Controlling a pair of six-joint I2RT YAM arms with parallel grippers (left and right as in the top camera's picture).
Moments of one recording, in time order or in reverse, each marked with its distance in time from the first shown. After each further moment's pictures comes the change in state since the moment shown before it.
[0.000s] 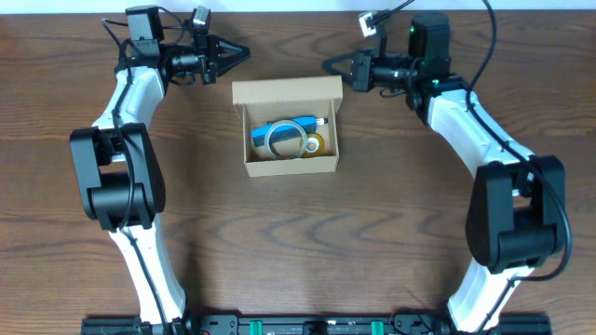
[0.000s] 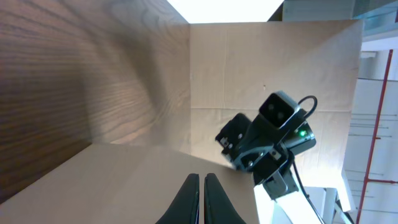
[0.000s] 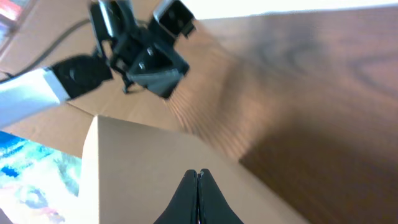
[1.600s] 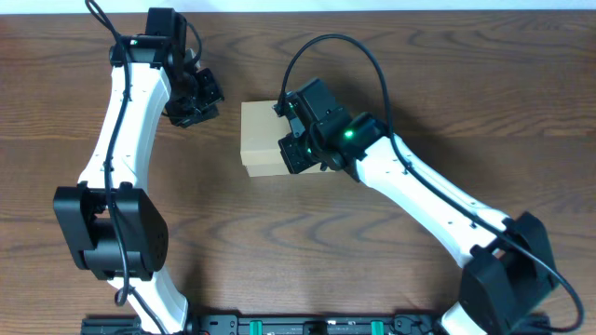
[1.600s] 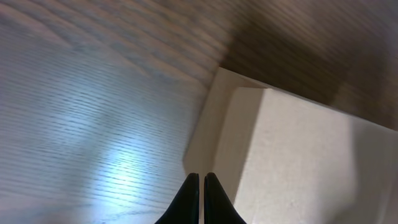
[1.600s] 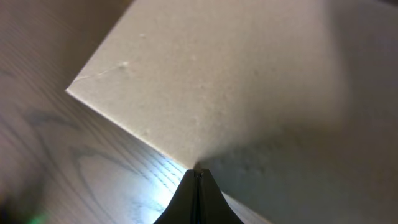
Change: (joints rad) left arm -0.129 -0.335 0.032 -1.026 -1.165 0.330; right arm 0.505 -0.186 0.001 -0.680 0.867 -0.122
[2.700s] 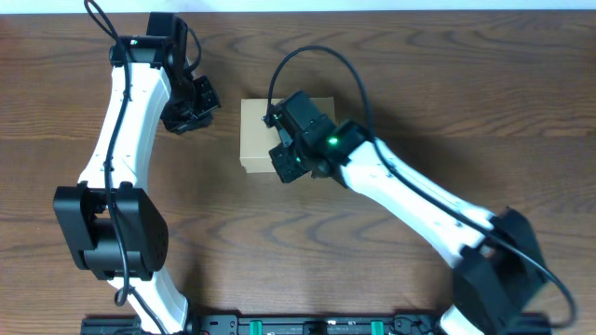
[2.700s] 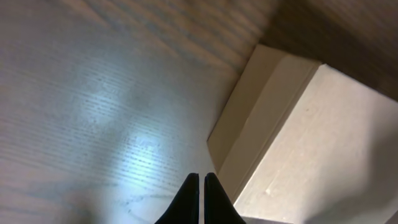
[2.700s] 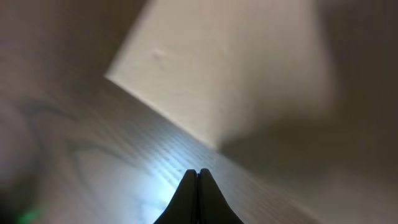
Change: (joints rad) left arm 0.000 0.000 0.000 -0.083 -0.066 0.000; right arm 0.055 -0.022 0.002 -0.009 0.033 0.002
